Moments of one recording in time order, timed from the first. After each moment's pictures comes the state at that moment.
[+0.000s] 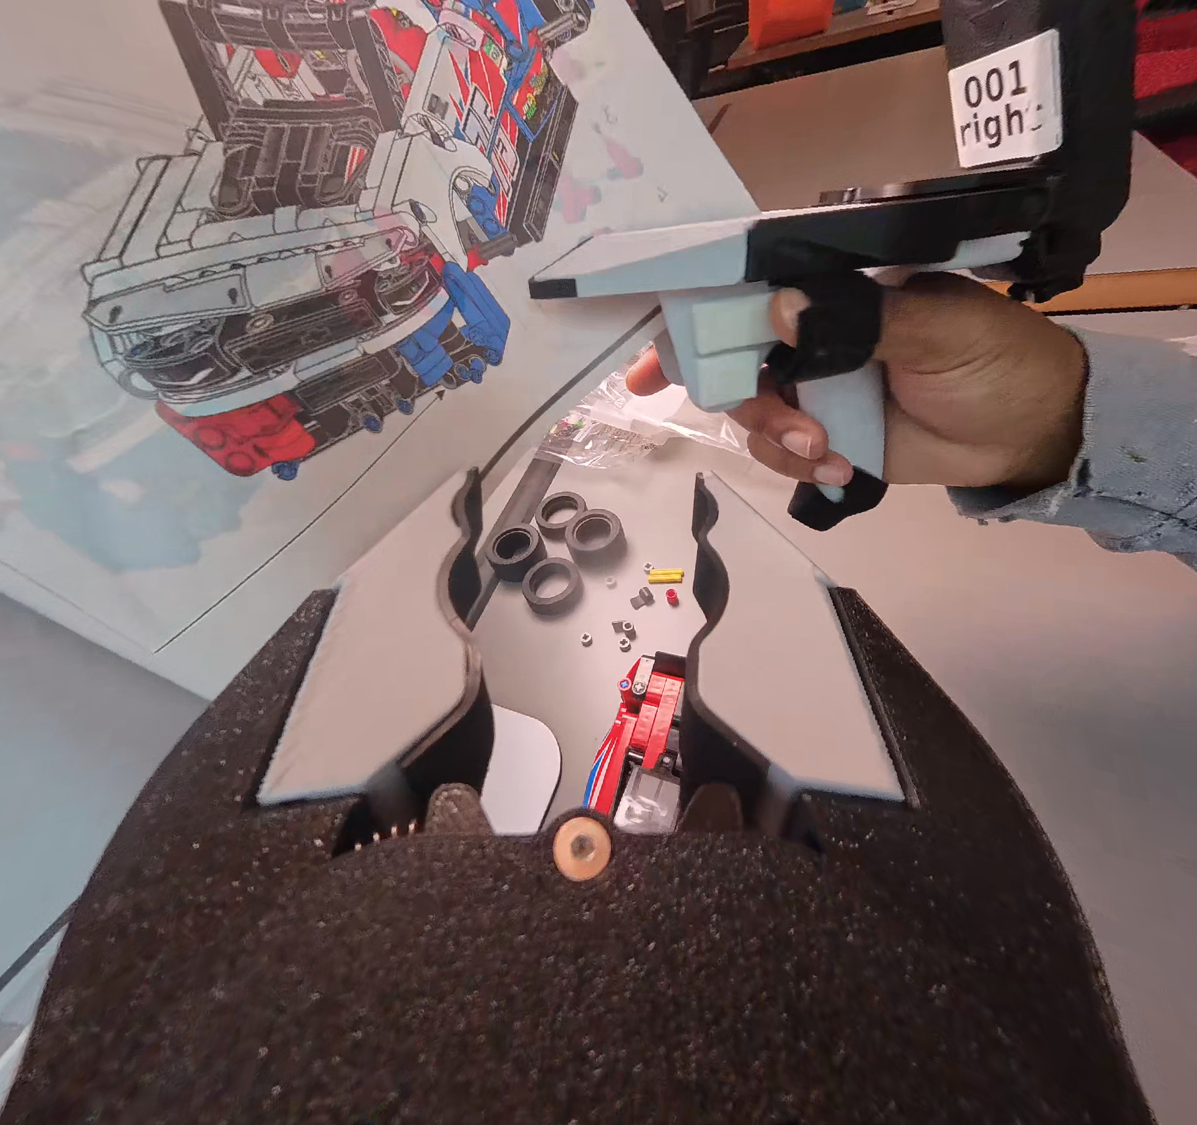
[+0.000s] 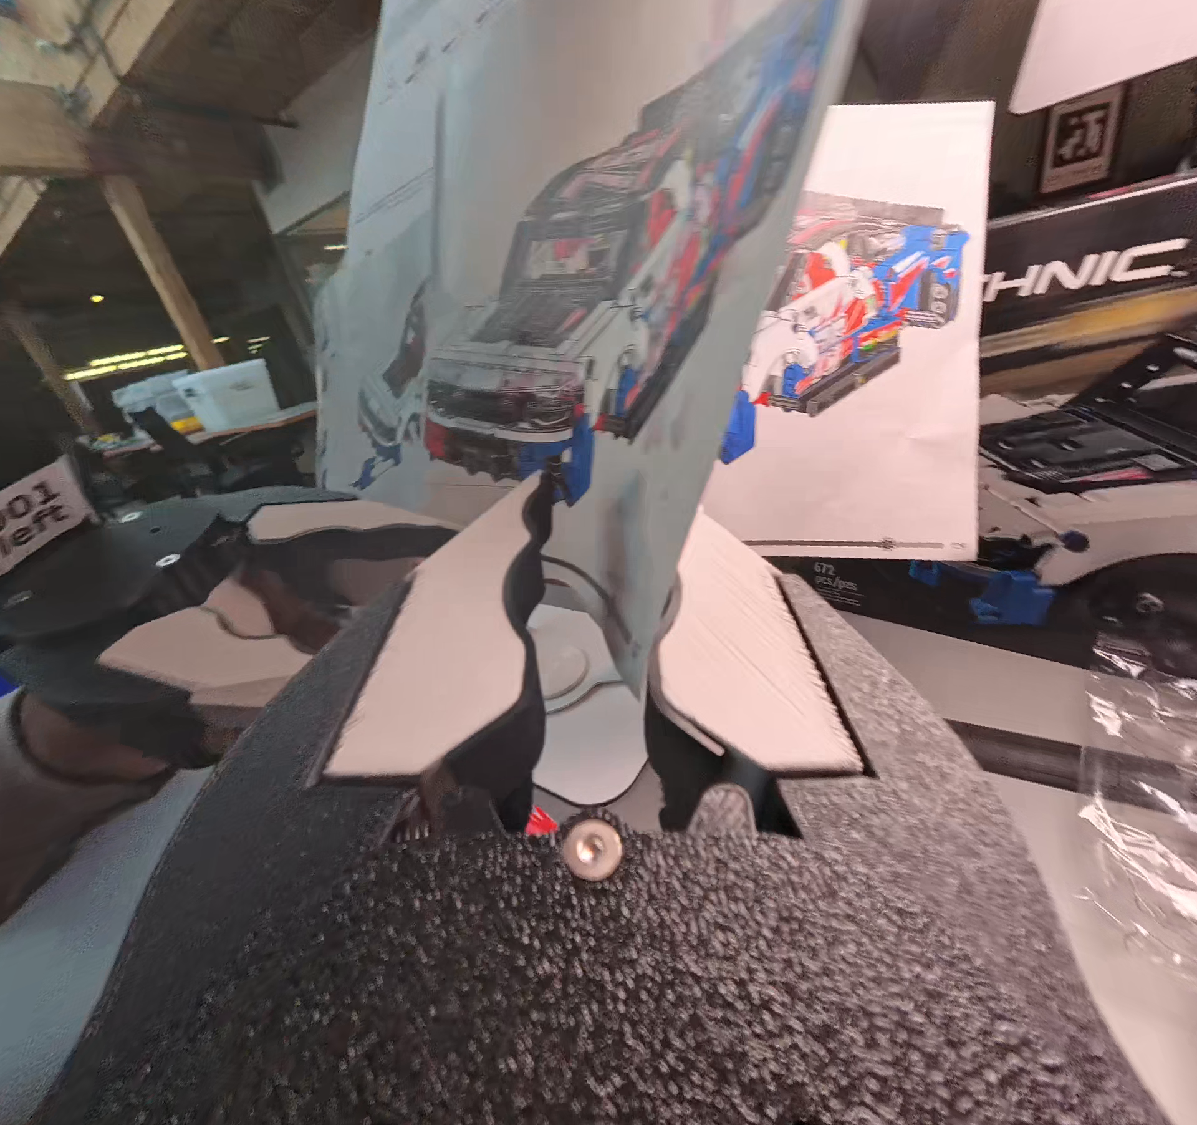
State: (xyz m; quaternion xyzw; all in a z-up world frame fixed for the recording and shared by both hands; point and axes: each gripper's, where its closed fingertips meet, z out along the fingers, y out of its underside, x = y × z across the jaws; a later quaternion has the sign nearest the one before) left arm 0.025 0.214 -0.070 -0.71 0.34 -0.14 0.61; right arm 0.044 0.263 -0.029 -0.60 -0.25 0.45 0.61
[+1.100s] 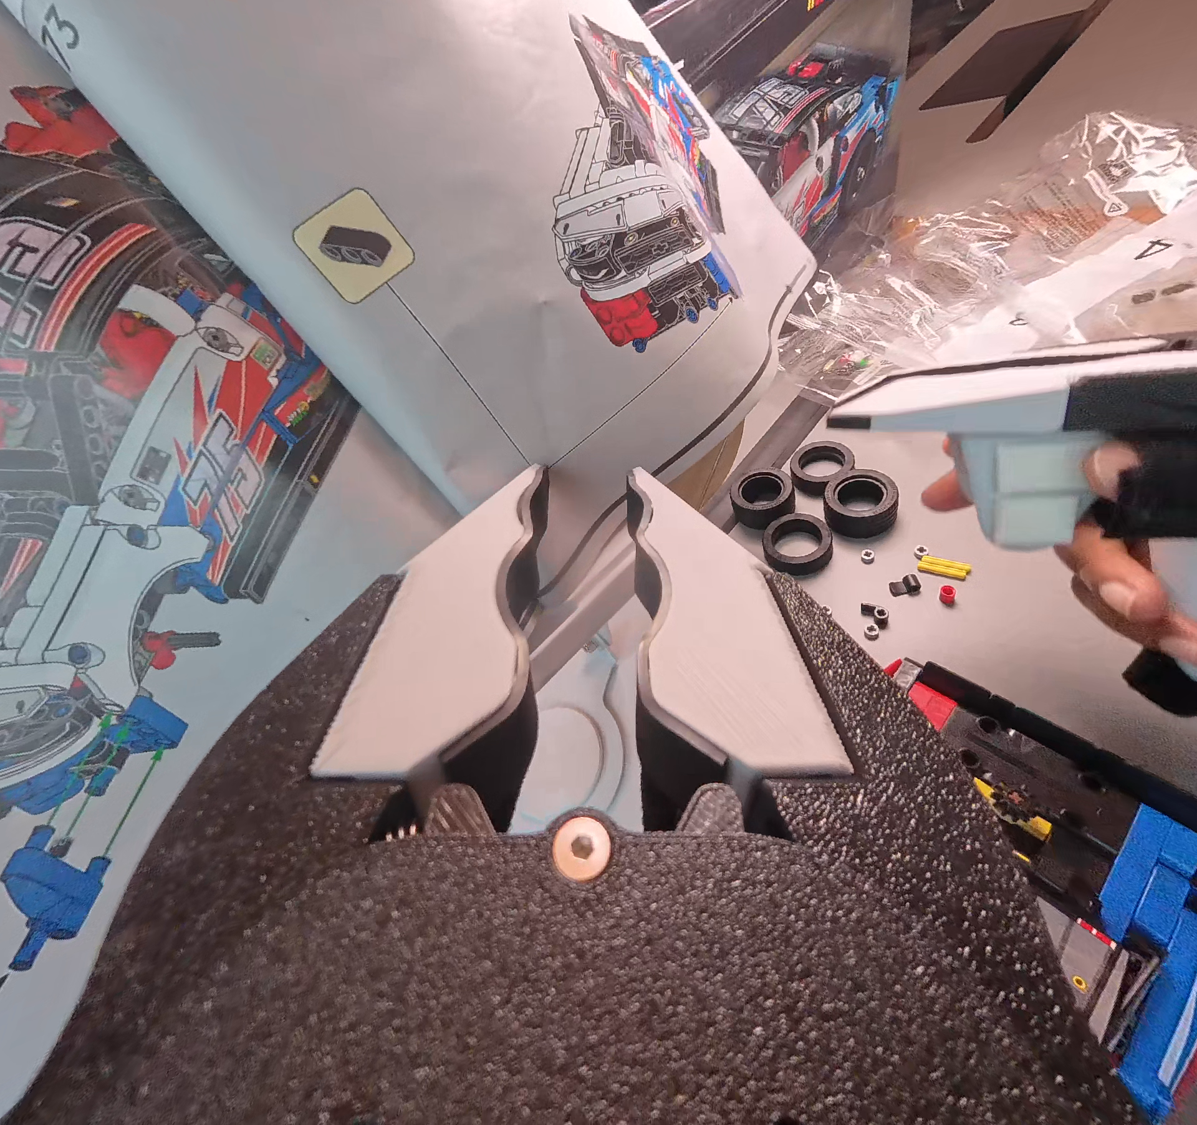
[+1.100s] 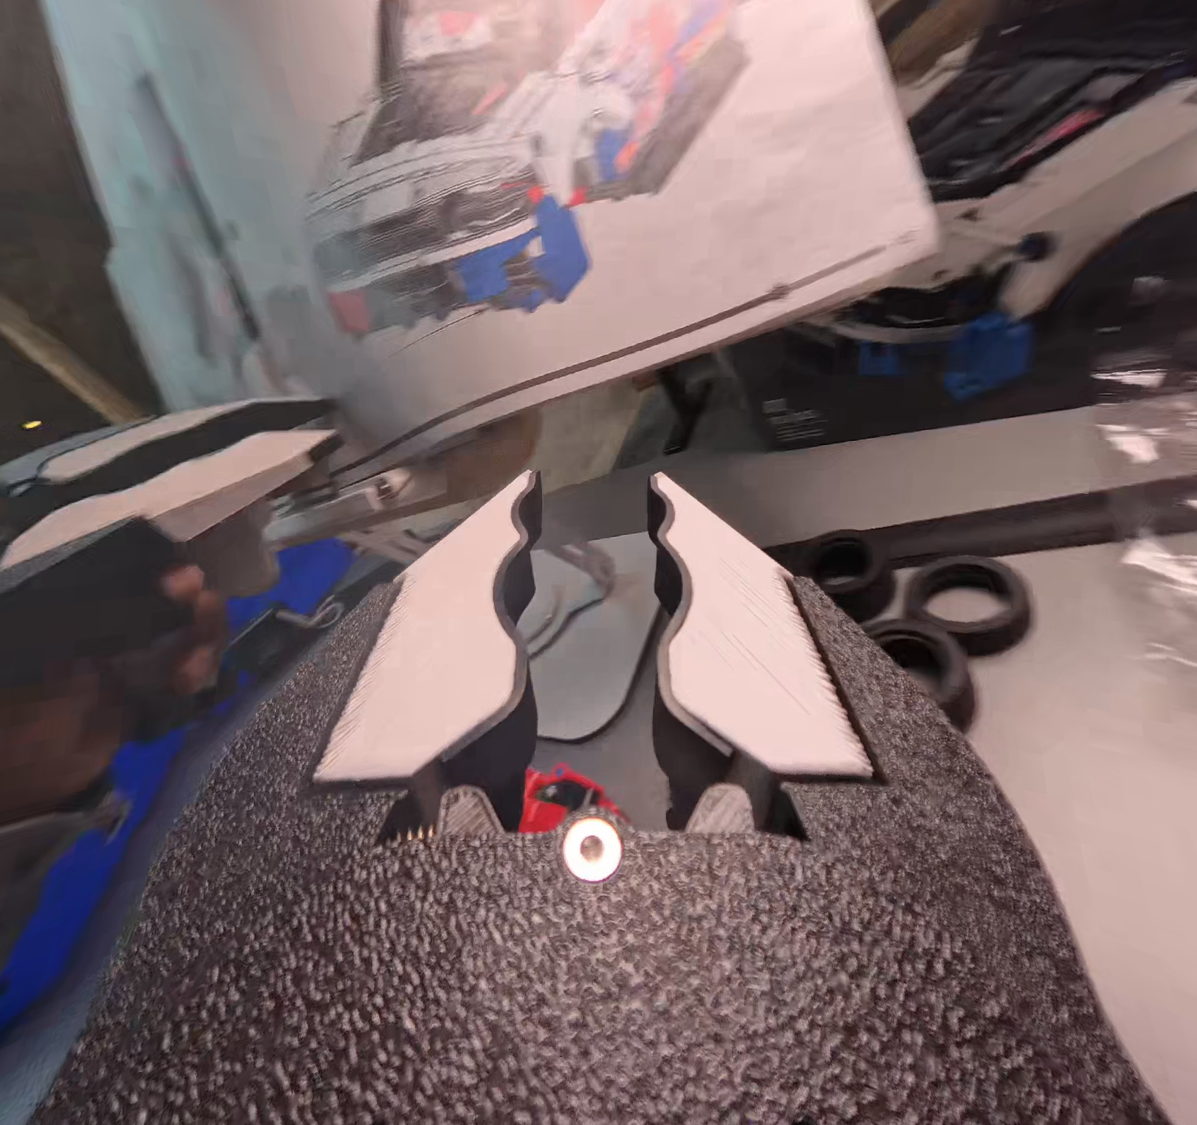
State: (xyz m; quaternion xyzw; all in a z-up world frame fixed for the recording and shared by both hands) left arm -0.060 0.261 -0.062 -0.76 0.21 0.06 0.62; right arm 0.038 0.302 -0.111 -0.69 -0.13 0.47 0.53
